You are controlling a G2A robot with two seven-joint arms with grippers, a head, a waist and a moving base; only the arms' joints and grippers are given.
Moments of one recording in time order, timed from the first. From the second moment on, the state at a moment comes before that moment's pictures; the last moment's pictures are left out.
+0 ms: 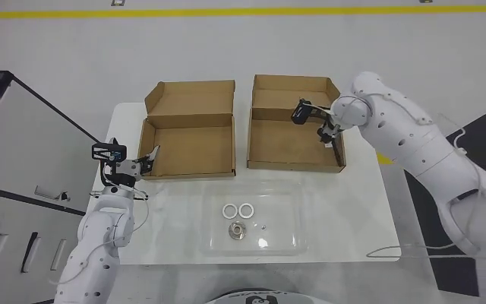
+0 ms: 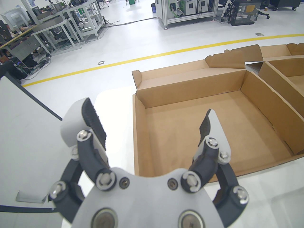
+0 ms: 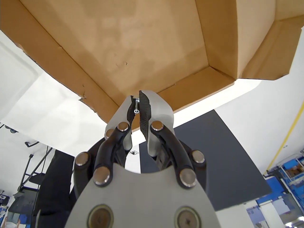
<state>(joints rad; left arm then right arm) 1.73 -1.15 -1.60 -1.80 1.33 0.00 0.00 -0.38 -0.98 0.41 -1.21 -0.62 -0.40 1.38</state>
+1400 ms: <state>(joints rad) 1.73 -1.15 -1.60 -1.80 1.33 0.00 0.00 -0.42 -1.16 0.32 -0.93 -0.79 -0.46 1.22</state>
